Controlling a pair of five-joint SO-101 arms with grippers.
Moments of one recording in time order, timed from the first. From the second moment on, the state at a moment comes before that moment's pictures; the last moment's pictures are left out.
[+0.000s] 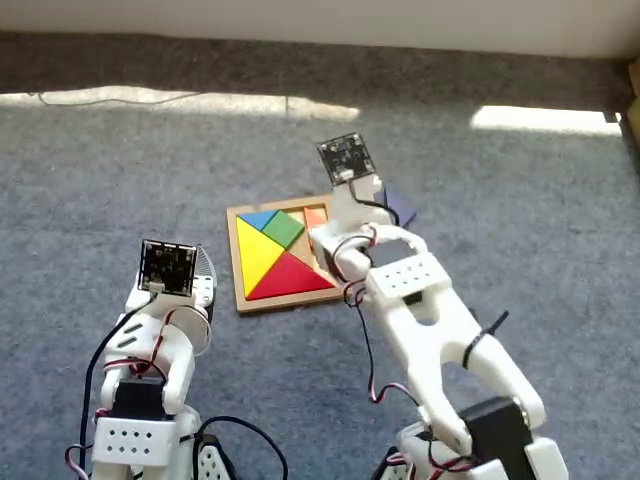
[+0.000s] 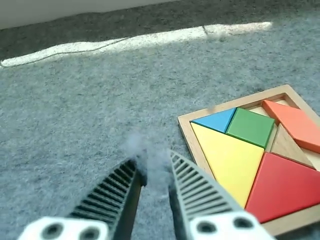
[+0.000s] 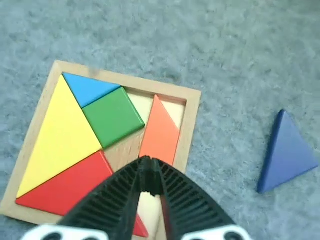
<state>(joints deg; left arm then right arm) -3.0 -95.3 96.0 36.0 -2.4 -28.9 -11.4 39.9 29.5 3.5</state>
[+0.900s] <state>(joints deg) -3.0 -95.3 96.0 36.2 -2.4 -29.9 4.6 29.9 38.5 3.5</state>
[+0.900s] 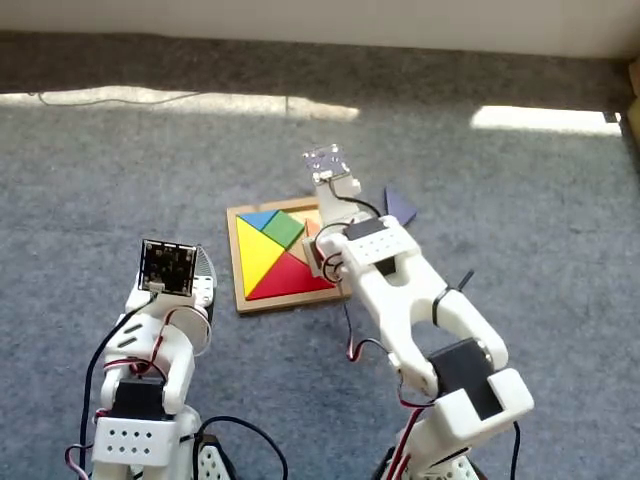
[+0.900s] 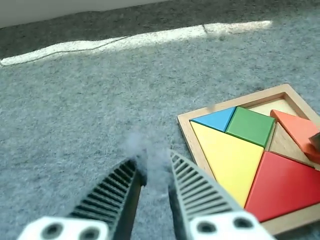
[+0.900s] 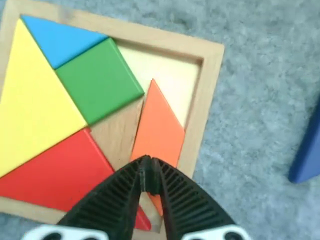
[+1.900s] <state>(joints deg) -3.0 -95.3 96.0 36.2 -2.4 -15.9 -14.4 30.3 54.3 3.6</state>
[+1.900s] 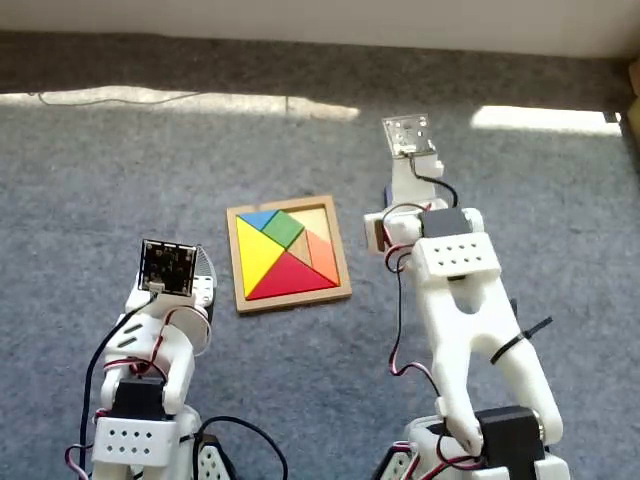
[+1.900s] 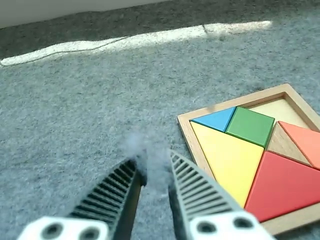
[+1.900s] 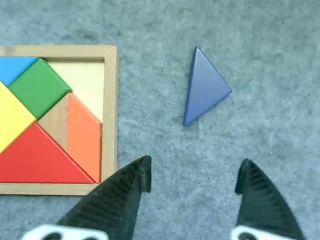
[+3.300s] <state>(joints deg) -3.0 -95.3 96.0 36.2 -2.4 -13.2 39.9 -26.2 70.5 3.8</state>
